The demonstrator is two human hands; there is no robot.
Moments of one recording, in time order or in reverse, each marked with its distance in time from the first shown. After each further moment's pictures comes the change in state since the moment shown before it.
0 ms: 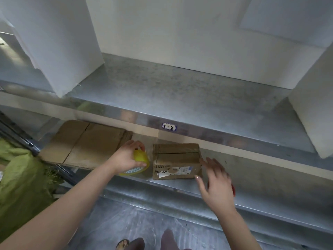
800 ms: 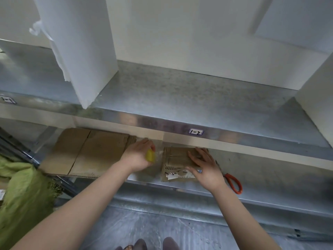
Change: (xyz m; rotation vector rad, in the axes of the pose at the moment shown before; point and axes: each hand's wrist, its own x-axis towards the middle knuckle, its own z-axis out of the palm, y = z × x) left_hand 0.022 -0.013 -0.013 0.189 0.030 0.173; right_hand 0.051 -0.047 0.031 0.089 -0.302 0.080
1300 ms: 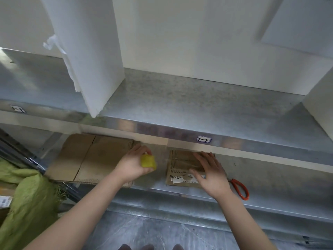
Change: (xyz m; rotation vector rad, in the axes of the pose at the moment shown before) left_hand -0.023 -0.022 -0.015 -0.167 0.054 -0.043; right_hand -0.002 -0.014 -0.005 -0.034 0.034 0.046
